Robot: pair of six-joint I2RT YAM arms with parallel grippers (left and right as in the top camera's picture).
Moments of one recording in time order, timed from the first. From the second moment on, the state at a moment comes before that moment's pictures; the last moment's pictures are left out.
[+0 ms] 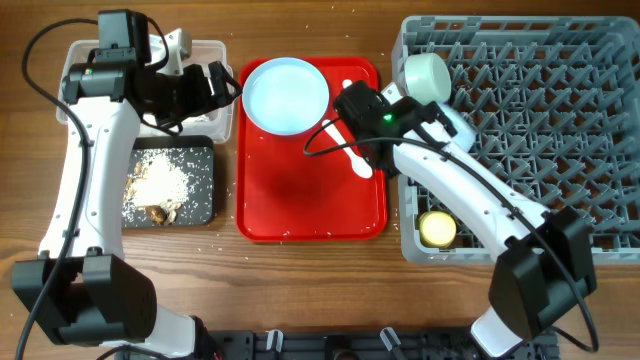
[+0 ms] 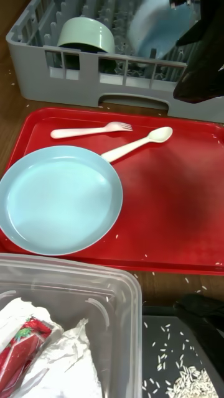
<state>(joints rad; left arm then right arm) 0.05 1.69 1.57 -1.01 0.44 -0.23 0.59 1.79 1.44 -1.12 0.79 0.02</state>
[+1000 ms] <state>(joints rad) 0.05 1.69 1.57 -1.01 0.44 -0.23 0.54 2.17 1.43 -0.22 -0.02 0.71</state>
